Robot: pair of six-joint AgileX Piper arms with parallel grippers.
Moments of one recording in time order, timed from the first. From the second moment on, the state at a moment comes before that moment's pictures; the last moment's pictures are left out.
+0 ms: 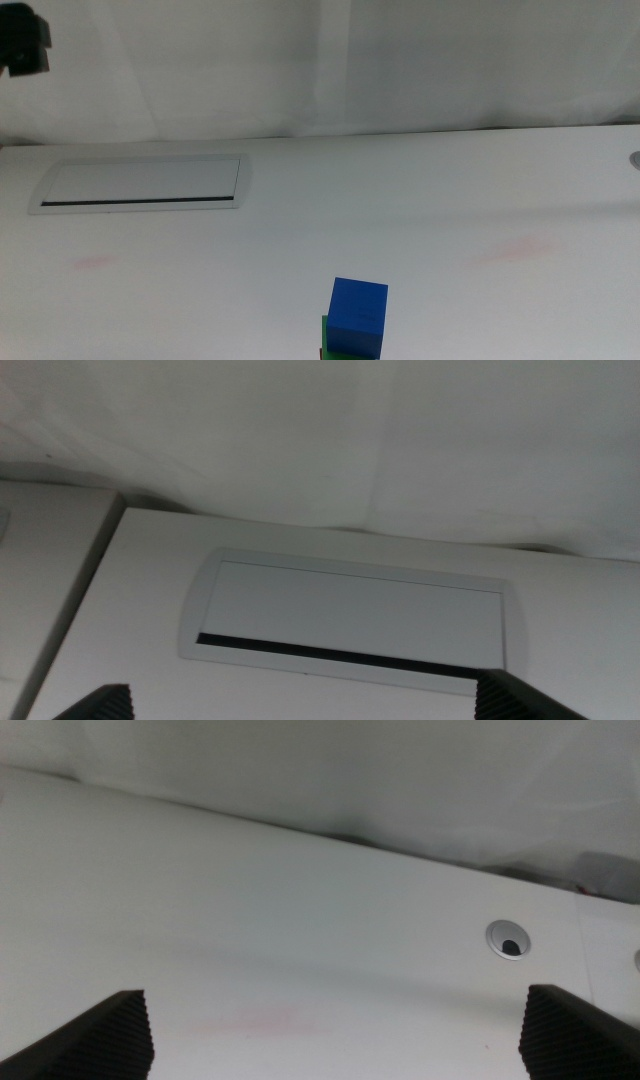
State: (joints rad) left arm -0.04 1.34 -1.39 0.25 0.92 -0.28; right arm 0.38 0.92 -1.19 -0.22 1.00 0.05
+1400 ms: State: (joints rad) left arm -0.04 0.19 -0.40 0.15 0.62 -0.29; right arm 0.38 0.44 -1.17 -0.14 1.21 0.02
